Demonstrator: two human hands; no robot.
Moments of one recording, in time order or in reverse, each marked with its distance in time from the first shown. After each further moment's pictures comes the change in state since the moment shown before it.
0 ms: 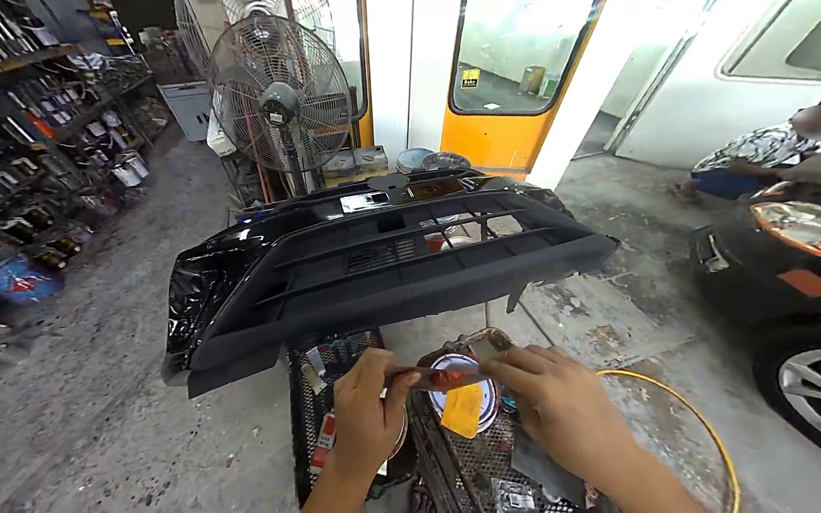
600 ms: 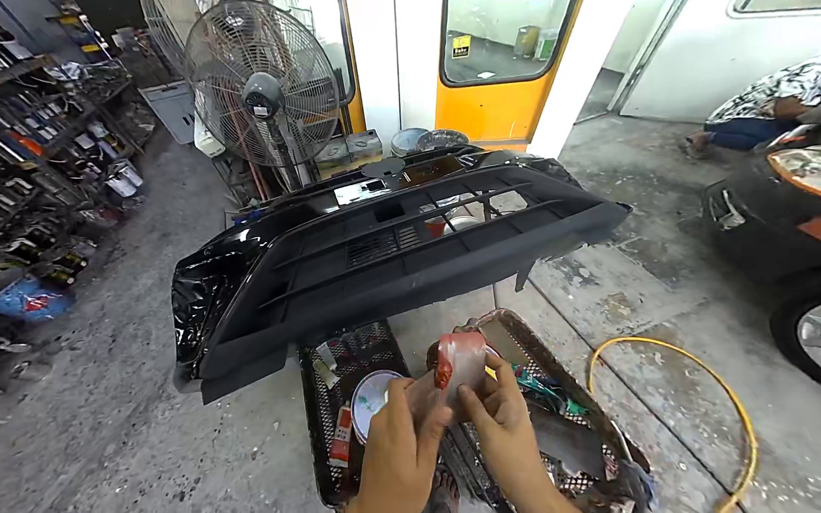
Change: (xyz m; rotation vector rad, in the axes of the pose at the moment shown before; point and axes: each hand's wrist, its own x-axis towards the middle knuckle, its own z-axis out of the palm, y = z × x) left_hand -0.047 0.022 0.000 0.063 -0.371 -0.386; right_hand -0.015 -0.086 0.090 1.337 0.378 0.781
